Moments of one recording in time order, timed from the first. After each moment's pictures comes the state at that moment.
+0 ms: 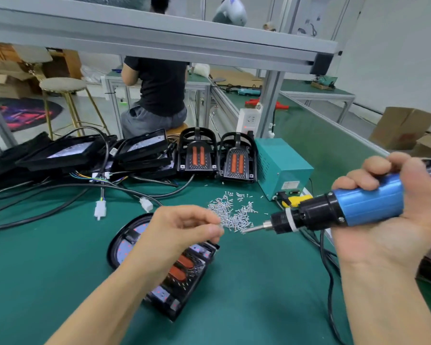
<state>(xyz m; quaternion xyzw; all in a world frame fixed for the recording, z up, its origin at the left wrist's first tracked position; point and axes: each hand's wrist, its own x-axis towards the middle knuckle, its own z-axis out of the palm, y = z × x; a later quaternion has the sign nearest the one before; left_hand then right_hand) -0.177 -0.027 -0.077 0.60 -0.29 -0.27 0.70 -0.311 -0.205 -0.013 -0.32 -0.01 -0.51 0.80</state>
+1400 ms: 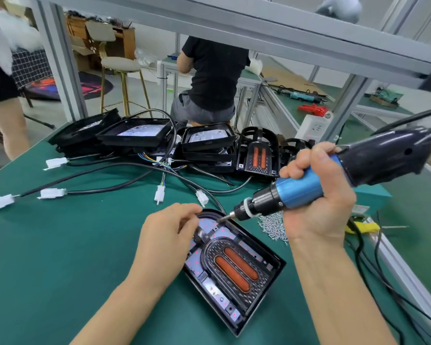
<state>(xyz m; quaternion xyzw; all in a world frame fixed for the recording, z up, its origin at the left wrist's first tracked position) -0.138 0.047 -0.113 0.83 -0.18 0.06 0.53 -0.178 -0.123 -0.038 -0.41 -0.05 -0.37 0.83</state>
